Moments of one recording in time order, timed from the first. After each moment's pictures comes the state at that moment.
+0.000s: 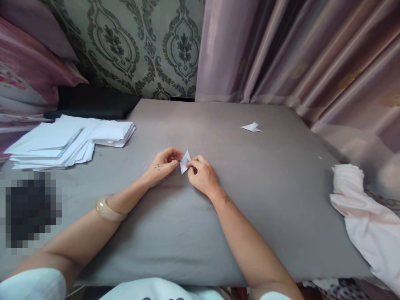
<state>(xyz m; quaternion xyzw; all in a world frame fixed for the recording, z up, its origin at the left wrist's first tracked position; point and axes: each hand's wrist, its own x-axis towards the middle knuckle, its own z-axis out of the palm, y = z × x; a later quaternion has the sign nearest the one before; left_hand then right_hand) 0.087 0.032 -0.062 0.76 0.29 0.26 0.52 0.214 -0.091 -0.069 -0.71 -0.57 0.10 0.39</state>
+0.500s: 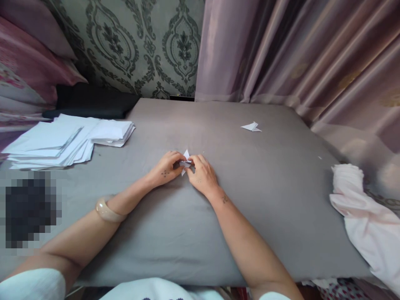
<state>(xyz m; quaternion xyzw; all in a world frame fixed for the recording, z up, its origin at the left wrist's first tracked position) 0.085 0.032 -0.073 0.92 0.17 0.22 0.28 0.212 -0.090 -0.068 -0.74 -0.56 0.11 0.36</state>
